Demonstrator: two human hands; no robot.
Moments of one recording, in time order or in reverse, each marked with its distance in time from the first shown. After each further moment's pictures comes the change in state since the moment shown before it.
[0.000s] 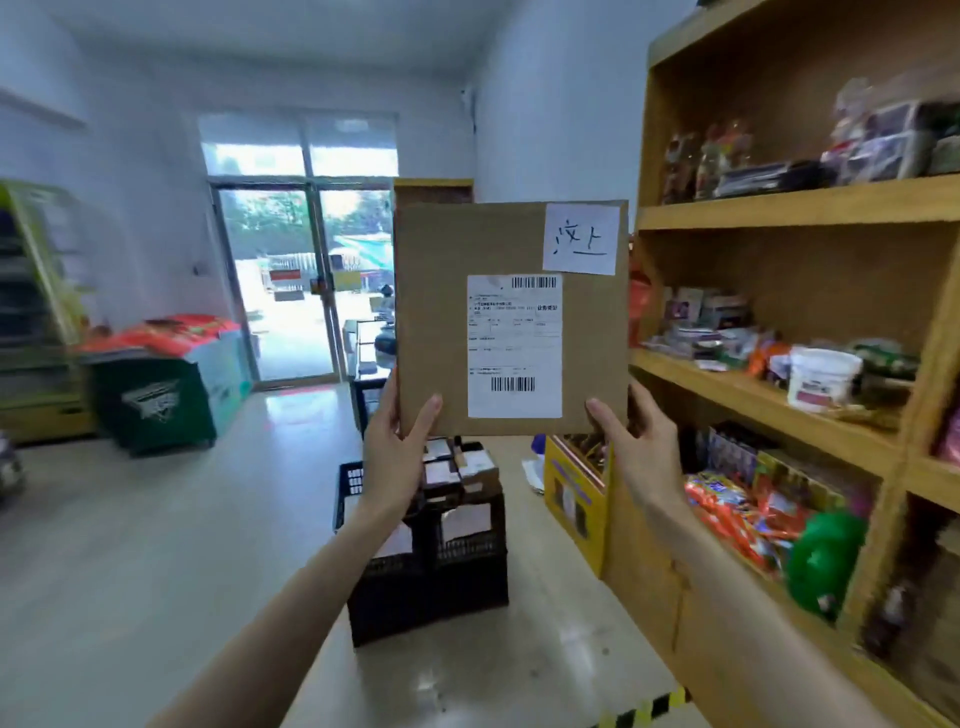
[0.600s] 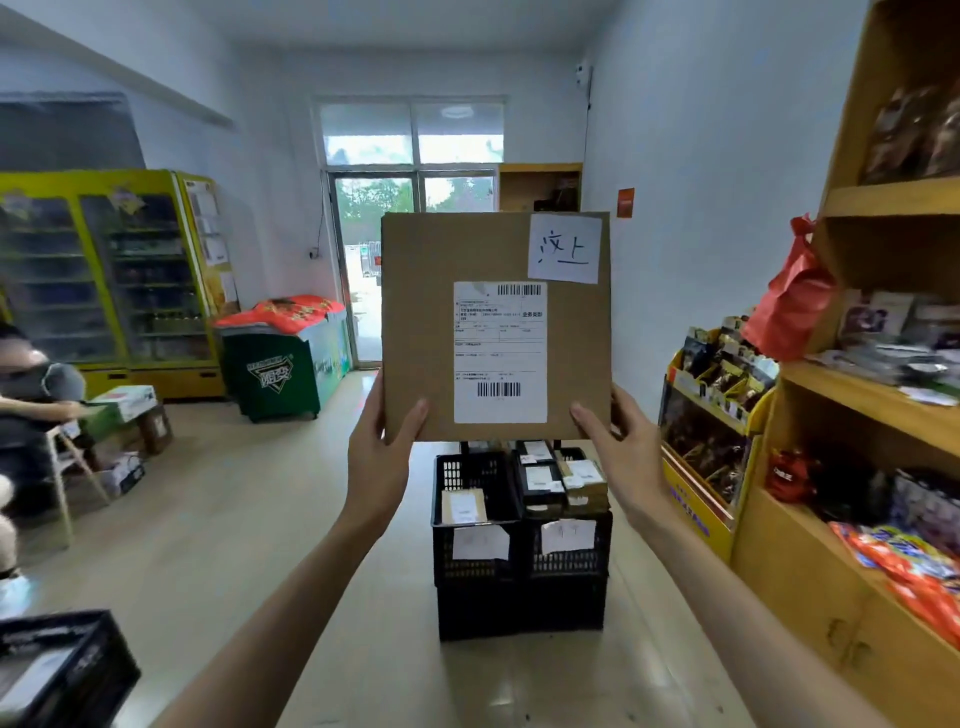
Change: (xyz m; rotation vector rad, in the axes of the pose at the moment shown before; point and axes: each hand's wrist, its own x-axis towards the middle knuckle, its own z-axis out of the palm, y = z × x) left_hand 0.101 -0.061 -0.202 0.162 0.221 -0.001; right_hand 0.039 0.041 0.256 0.112 -0.235 0.087
